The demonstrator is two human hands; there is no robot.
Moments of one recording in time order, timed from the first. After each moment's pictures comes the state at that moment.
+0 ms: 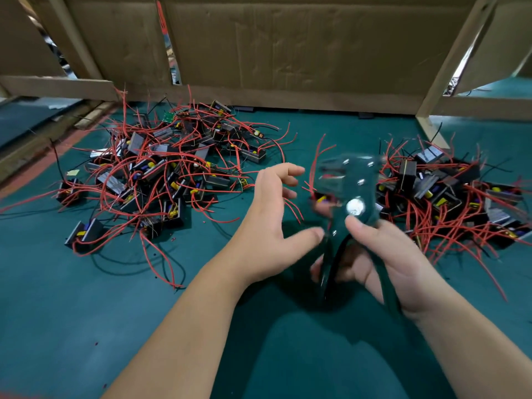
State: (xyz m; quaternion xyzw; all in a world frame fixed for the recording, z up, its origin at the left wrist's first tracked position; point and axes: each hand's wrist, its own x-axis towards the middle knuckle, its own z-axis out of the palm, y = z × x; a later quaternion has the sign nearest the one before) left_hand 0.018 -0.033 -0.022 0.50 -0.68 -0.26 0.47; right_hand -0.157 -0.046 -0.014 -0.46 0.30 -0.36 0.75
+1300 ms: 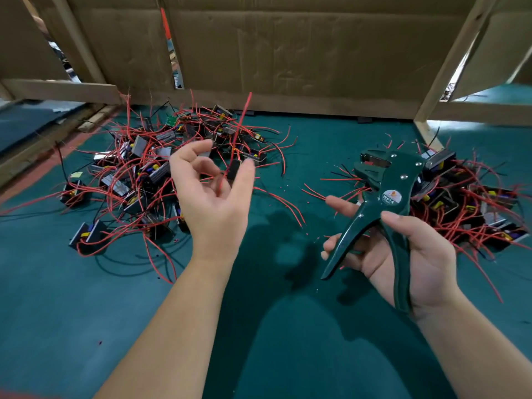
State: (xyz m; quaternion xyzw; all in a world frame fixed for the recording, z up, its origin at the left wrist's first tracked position) left_hand 0.041 -0.047 -0.010 0.47 -0.40 -0.10 0.78; right_hand -0.168 -0.047 -0.011 -0.40 0.25 -0.45 0.76
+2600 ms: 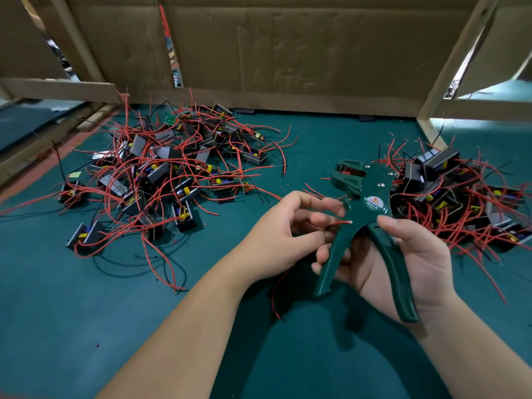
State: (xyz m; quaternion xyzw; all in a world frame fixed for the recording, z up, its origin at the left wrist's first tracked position) left_hand 0.008 -0.039 -0.025 0.45 -0.58 -0.52 0.45; right_hand -0.157 -0.042 -0.003 -0.33 0.17 -0.37 0.85
